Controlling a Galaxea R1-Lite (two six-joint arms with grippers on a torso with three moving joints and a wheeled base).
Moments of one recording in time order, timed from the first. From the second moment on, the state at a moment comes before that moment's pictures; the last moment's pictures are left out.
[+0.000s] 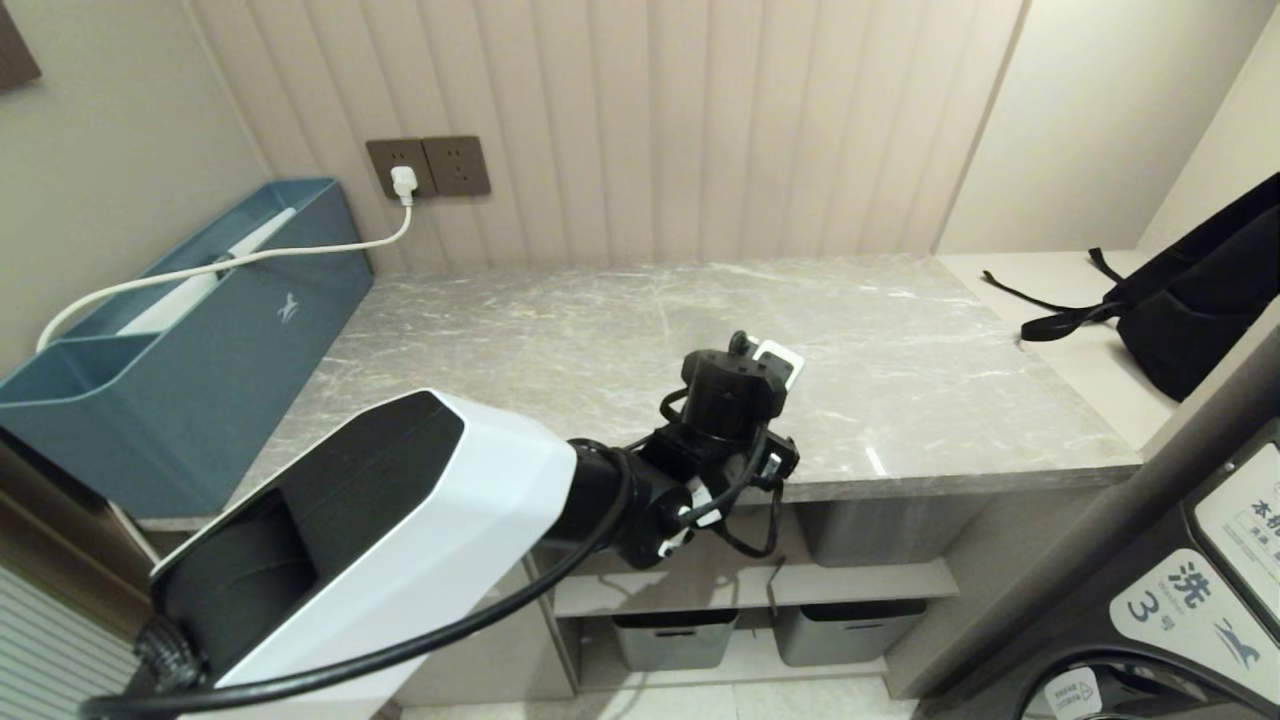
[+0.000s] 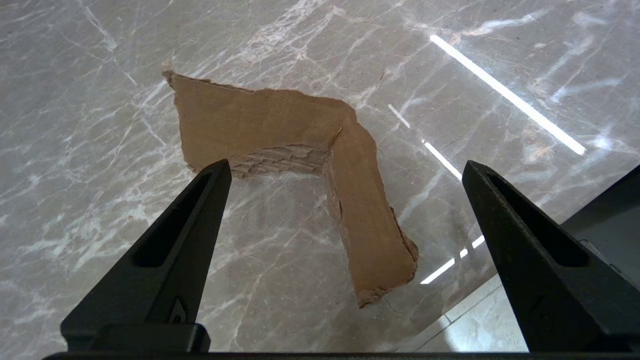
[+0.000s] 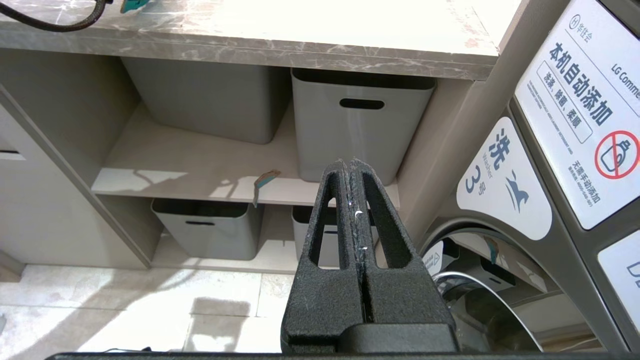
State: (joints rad) left arm -0.84 2.39 -1.69 -0.44 0.35 0.24; right arm 0.00 0.00 0.00 0.01 0.04 -0.07
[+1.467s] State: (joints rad) left arm -0.77 2.30 -1.64 -0.47 0.34 0.14; right arm 0.00 0.00 0.00 0.01 0.04 -0.07
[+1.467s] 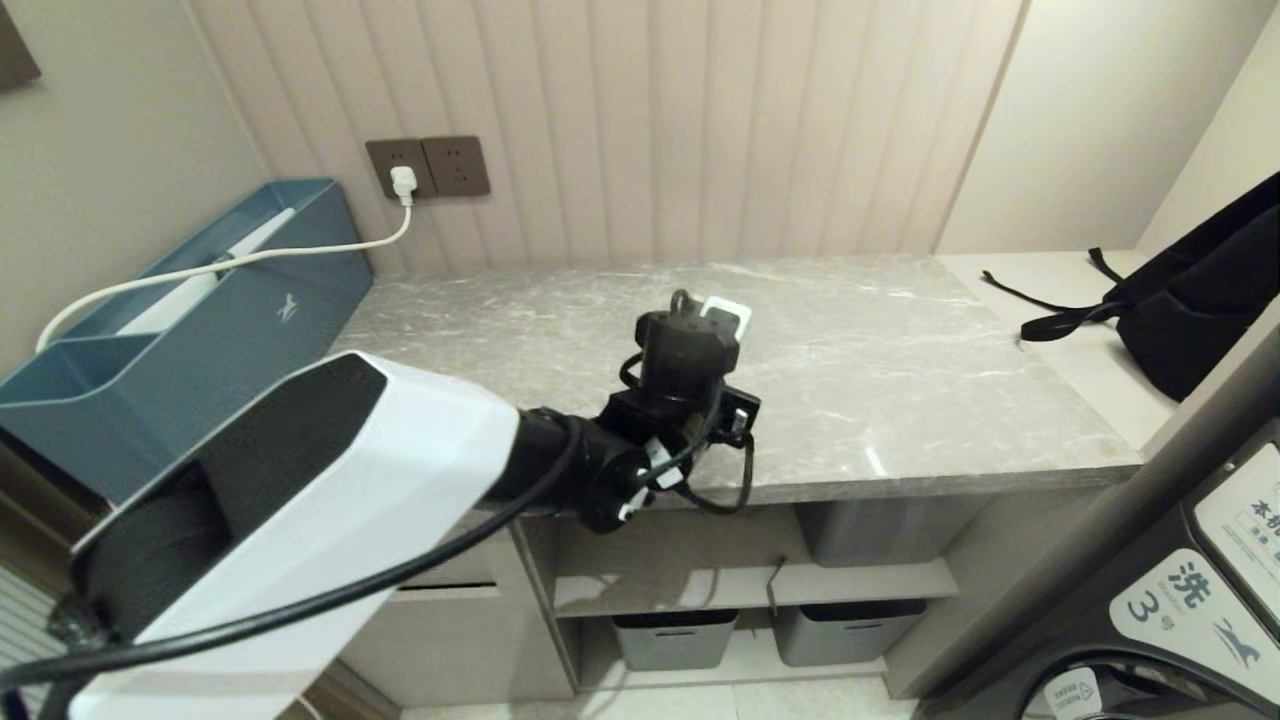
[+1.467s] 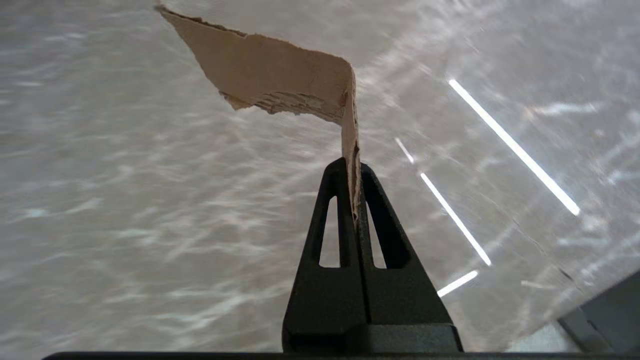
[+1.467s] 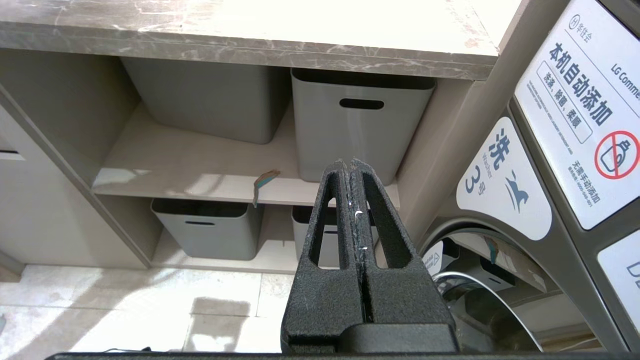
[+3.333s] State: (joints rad) left arm 0.10 0.87 -0.10 -0.46 0.03 0.14; right arm 0.00 0.00 0.00 0.01 0.04 -0.05
